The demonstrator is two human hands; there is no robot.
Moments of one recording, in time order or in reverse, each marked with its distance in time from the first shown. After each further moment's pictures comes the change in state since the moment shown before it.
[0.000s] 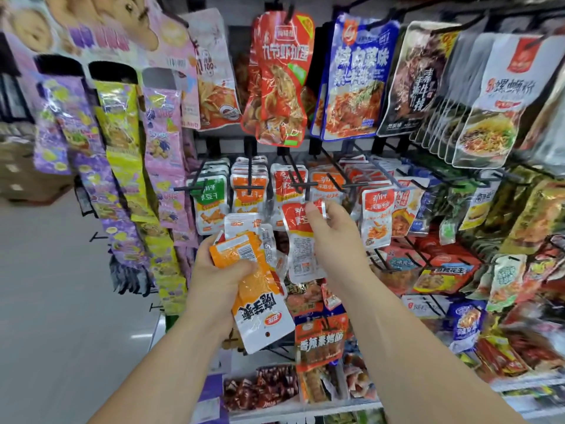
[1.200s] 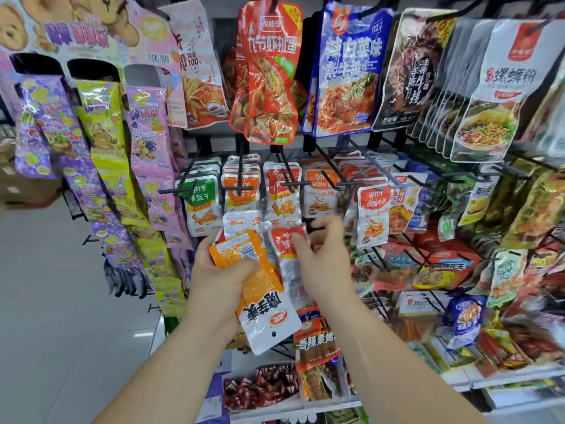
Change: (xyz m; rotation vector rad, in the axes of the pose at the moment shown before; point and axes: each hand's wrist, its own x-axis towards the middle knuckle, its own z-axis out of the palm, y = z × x) left_hand -0.001 -0.004 0.018 0.012 0.051 0.003; right_hand -0.005 0.040 0.002 -0.273 0.175 -0.080
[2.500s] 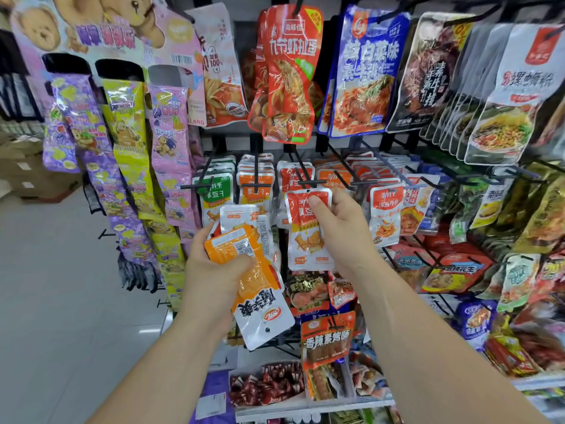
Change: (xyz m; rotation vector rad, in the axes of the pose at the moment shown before) left_hand 0.000 0.013 -0.023 0.058 0.021 0.080; right_hand 0.029 -0.032 -0.012 0.229 -0.195 -0.048
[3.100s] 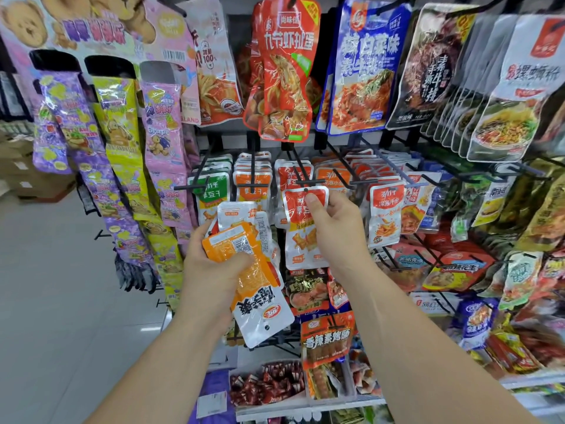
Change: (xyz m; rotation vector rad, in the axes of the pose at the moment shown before) left_hand 0.006 0.000 0.005 0.012 0.015 0.003; right_hand 0.007 0.012 0.007 -0.062 0.105 -0.032
